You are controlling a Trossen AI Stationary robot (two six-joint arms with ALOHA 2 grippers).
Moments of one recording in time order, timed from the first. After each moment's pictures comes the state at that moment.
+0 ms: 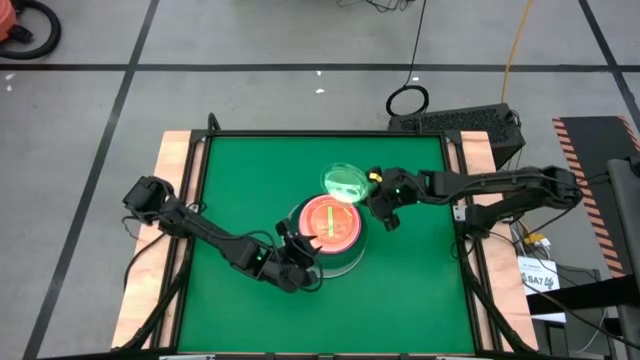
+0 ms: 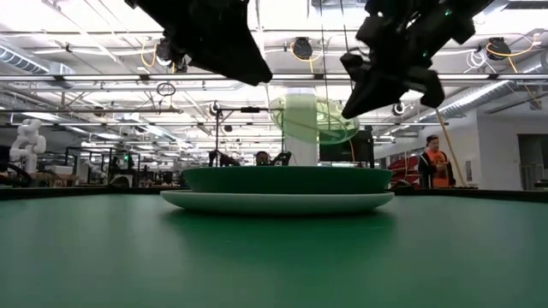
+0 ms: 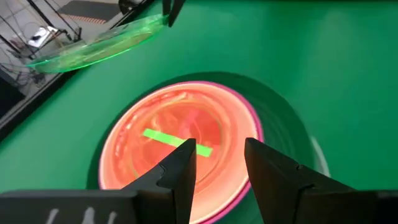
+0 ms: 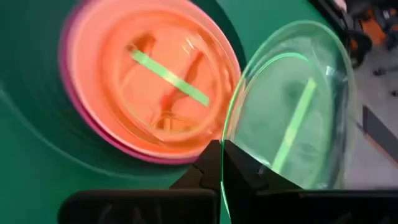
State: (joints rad) left arm -0.46 1.75 1.15 -0.25 -0.81 -0.49; right arm -0.13 1.23 0.73 -0.24 0.00 -0.73
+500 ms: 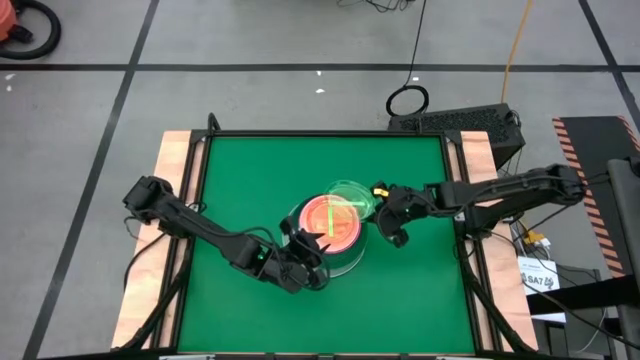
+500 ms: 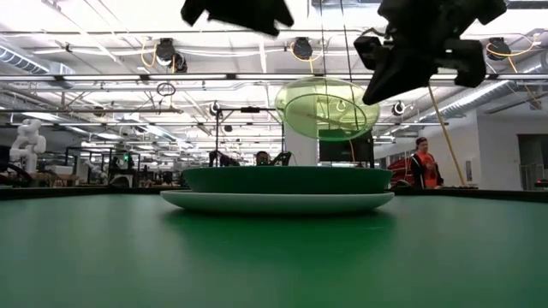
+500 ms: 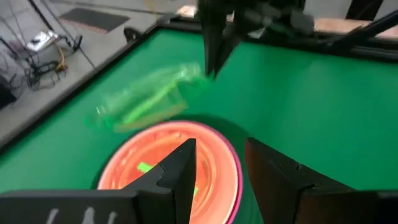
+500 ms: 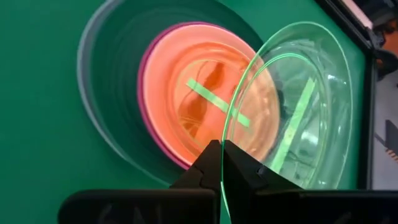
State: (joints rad) left arm -0.46 1.75 1.32 -0.32 -0.84 -0.51; right arm 0.05 1.16 0.73 -0.34 0.06 -0.61
